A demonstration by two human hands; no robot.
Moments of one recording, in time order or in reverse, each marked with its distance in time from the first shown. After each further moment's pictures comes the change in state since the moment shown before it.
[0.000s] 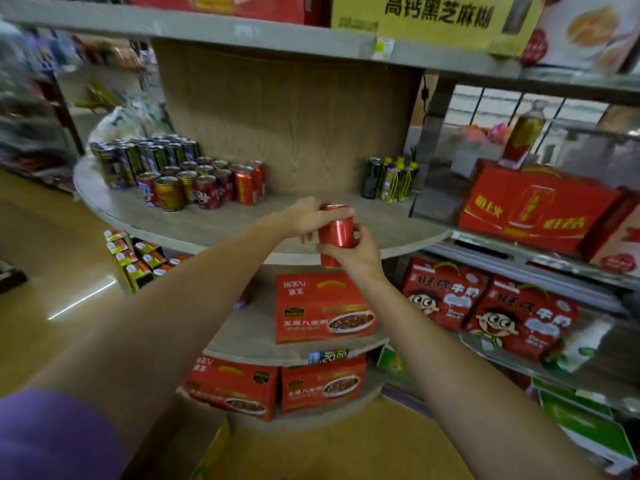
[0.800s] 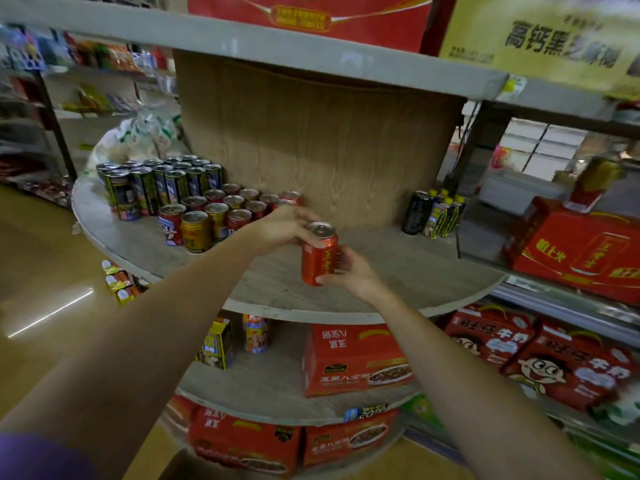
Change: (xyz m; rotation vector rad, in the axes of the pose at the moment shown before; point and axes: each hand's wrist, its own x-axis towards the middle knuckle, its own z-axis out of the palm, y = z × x) left_hand 0.075 -0.180 -0.147 -0.580 -0.151 -0.018; right_hand 0.128 -0.028 0.157 -0.177 -0.321 0.073
